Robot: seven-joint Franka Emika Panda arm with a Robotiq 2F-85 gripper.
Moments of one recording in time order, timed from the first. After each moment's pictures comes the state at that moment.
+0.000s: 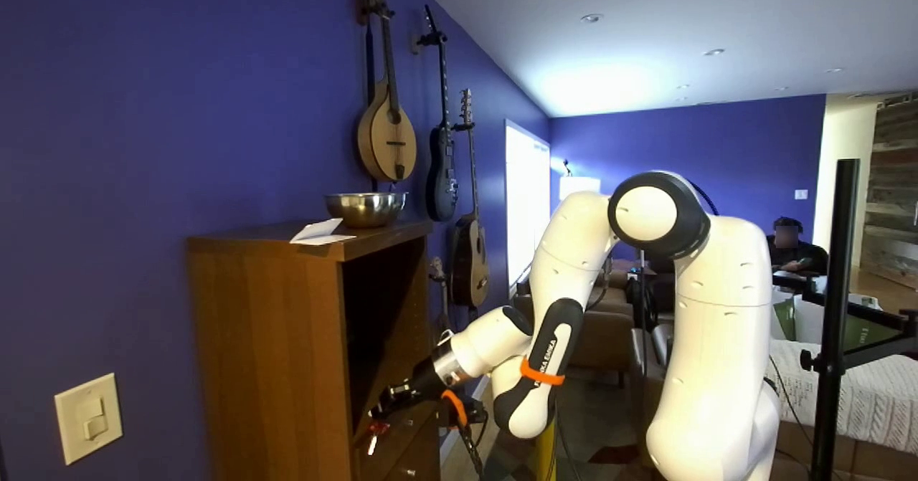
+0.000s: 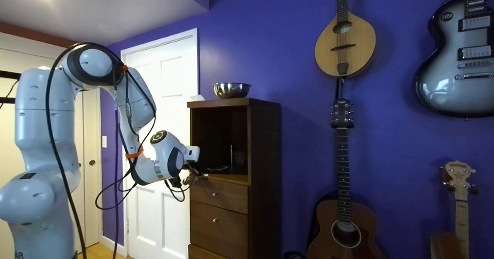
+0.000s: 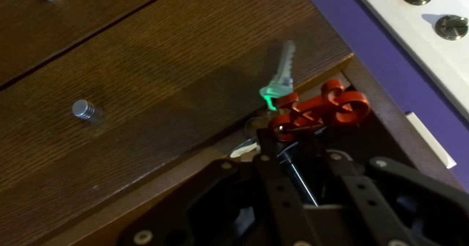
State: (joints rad) arm -0.52 0.02 0.37 -2.70 -0.65 3.72 0.92
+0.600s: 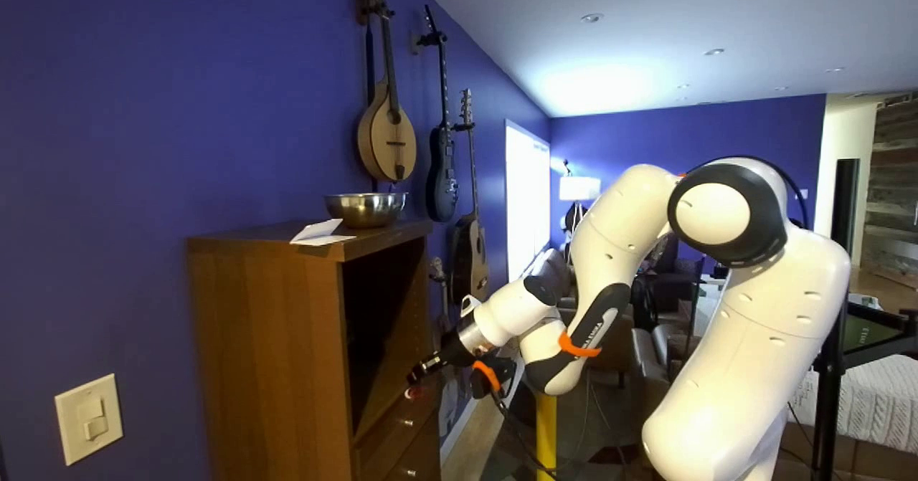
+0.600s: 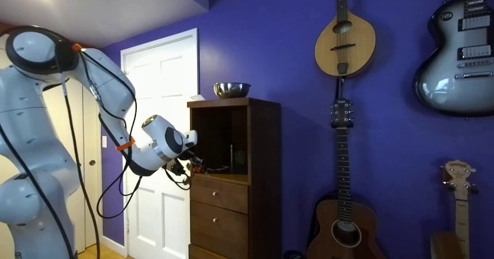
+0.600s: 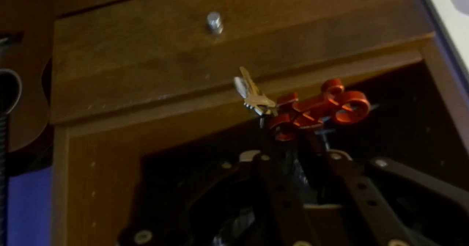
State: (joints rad) arm -0.61 -0.29 0.27 -2.74 -1.02 3.54 1.02
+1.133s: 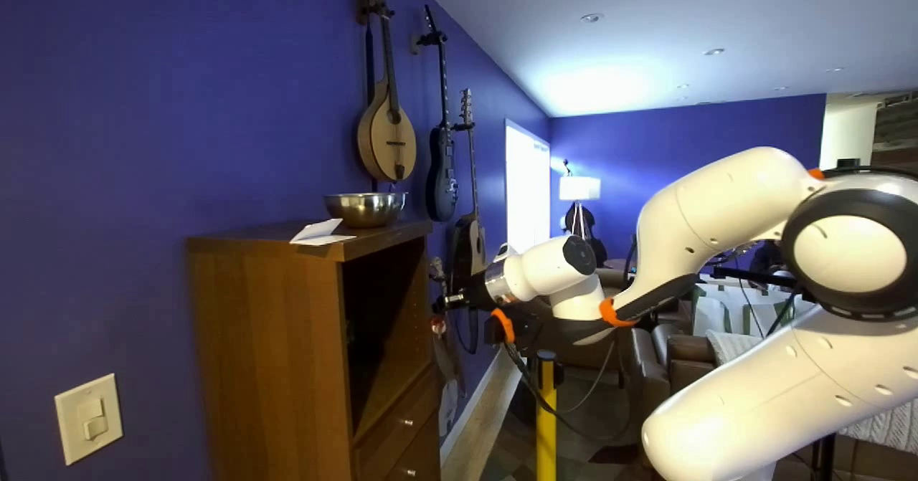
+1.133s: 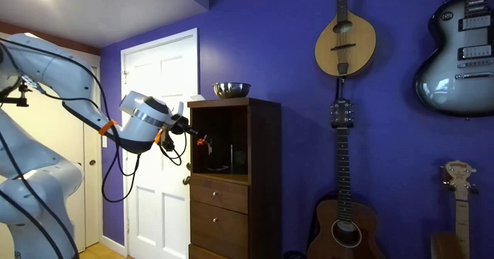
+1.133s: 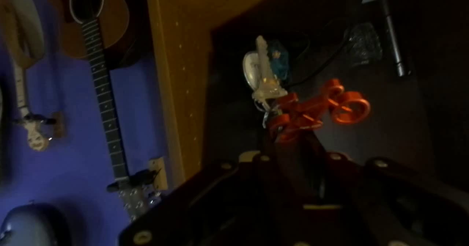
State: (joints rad) arm -0.62 -0.68 0.15 -2.74 -1.31 3.42 1.46
